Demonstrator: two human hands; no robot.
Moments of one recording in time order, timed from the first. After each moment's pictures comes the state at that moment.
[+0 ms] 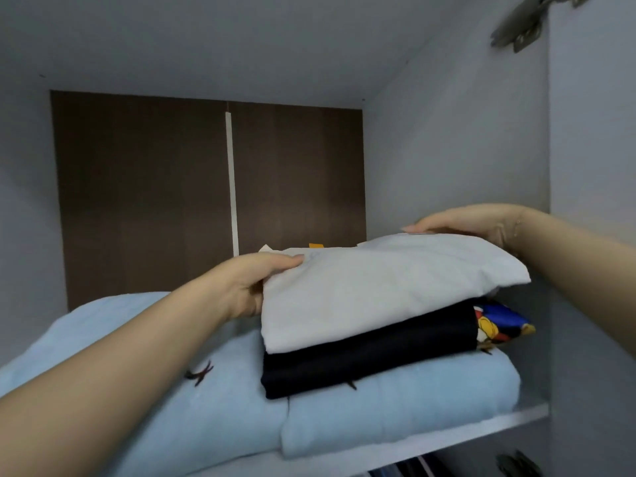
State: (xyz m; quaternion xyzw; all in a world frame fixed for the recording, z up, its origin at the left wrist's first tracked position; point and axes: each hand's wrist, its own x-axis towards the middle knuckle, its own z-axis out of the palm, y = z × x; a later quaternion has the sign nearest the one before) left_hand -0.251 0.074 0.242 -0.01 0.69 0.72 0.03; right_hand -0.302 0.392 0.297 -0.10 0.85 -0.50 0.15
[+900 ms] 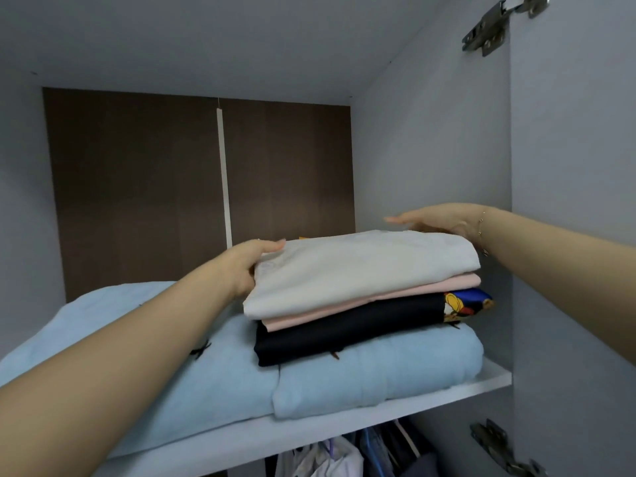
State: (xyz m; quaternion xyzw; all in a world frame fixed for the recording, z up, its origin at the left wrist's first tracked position) left_hand -0.249 0.081 0.242 -0.04 0.67 0.75 0.00; right_hand -0.274 0.376 0.284 -0.01 0.87 -0.48 0.06
